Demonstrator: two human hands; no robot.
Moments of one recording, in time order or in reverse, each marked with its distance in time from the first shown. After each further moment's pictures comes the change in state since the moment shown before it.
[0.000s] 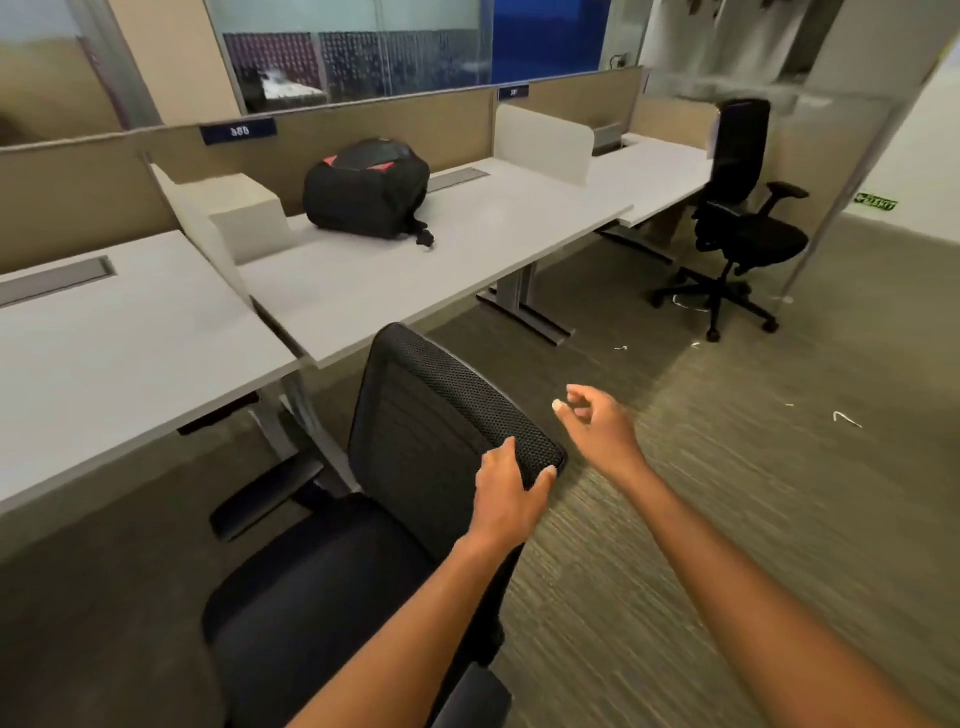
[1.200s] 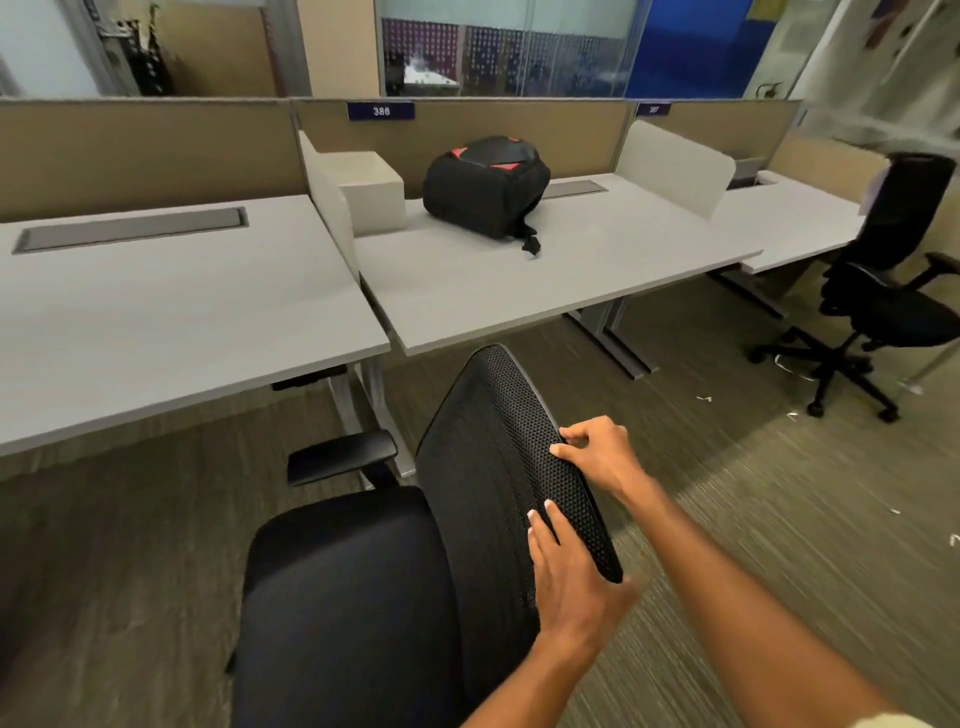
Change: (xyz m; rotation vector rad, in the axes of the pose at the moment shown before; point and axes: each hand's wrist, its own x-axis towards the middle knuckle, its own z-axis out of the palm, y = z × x) left_hand -0.014 -0.021 0.026 -0.067 0.121 -0.291; right_hand 0.055 -0.050 0.095 -0.272 -0.390 -0.106
